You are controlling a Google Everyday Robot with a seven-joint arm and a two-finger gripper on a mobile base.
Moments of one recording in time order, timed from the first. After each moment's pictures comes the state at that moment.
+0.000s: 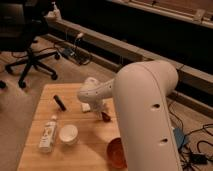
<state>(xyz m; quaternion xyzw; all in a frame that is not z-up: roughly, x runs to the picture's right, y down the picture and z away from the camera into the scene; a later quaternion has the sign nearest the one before) -0.003 0.162 0.882 -0.23 0.25 0.38 0.86</state>
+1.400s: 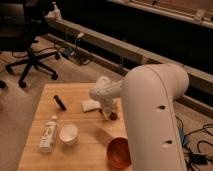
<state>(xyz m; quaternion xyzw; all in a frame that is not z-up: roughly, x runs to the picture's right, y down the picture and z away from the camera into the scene) 0.061 0.159 0.898 -0.22 0.27 0.40 0.85</state>
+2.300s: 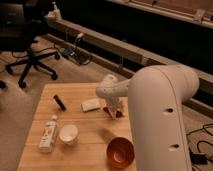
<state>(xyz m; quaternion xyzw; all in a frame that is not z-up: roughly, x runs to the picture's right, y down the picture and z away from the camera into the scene) 0.089 0.145 0.897 -0.21 0.27 0.43 0.84</state>
